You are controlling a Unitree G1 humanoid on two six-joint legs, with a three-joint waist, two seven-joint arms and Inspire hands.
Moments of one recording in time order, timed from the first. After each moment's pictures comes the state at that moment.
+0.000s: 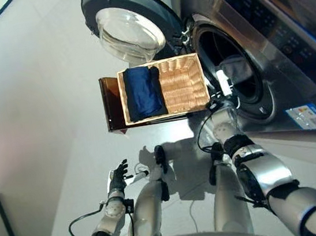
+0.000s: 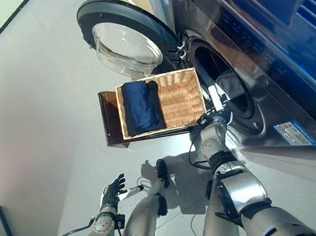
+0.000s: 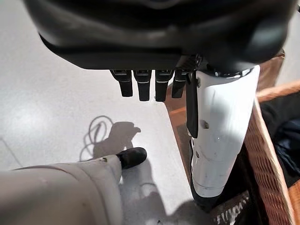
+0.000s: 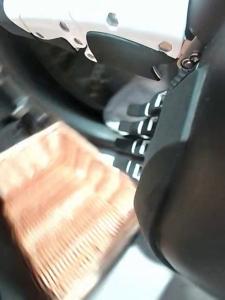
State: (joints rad) left arm -0.11 0.20 -0.41 0.94 -0.30 -0.18 0.31; right arm -0.78 -0.22 0.19 1.06 1.07 -0.27 -0.34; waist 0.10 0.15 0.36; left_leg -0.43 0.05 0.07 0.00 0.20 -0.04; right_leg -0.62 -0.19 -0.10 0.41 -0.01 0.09
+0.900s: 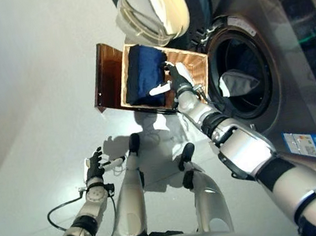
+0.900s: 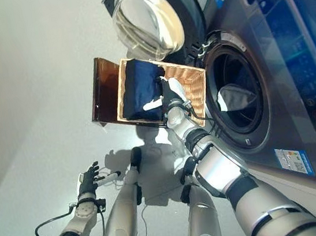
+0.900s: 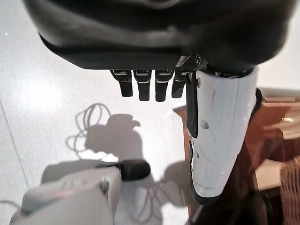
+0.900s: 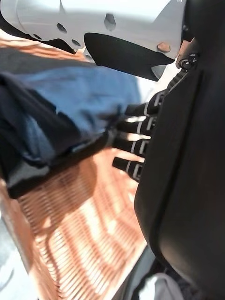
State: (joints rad) left arm -0.27 0.34 -0.36 0.98 -0.29 -0.18 0.41; right arm -1.13 -0.10 0.59 1.29 0.13 0.02 -0.38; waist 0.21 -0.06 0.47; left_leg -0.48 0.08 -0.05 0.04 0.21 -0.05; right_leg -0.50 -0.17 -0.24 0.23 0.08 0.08
